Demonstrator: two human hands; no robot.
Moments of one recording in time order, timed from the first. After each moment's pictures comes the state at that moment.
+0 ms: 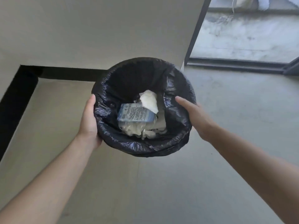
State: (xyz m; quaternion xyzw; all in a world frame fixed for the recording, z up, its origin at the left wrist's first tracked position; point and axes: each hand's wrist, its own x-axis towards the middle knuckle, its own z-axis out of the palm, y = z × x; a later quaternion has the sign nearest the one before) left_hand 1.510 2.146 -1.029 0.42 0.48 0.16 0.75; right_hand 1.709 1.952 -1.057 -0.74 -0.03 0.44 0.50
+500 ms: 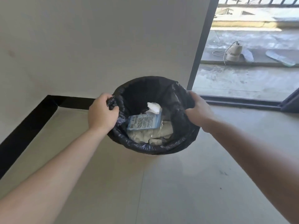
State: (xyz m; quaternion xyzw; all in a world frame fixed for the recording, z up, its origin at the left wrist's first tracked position) left_hand 1.540 2.176 -1.007 0.81 0.47 0.27 0.25; right_hand 1.753 1.982 -1.020 -0.86 -0.23 0.22 0.39
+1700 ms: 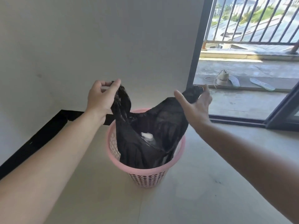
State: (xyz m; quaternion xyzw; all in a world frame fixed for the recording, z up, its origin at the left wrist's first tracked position) left_hand 1.520 2.172 -0.909 0.67 0.38 0.42 0.48; right_hand 1.691 1.967 -0.940 -0.79 -0.20 0.05 0.57
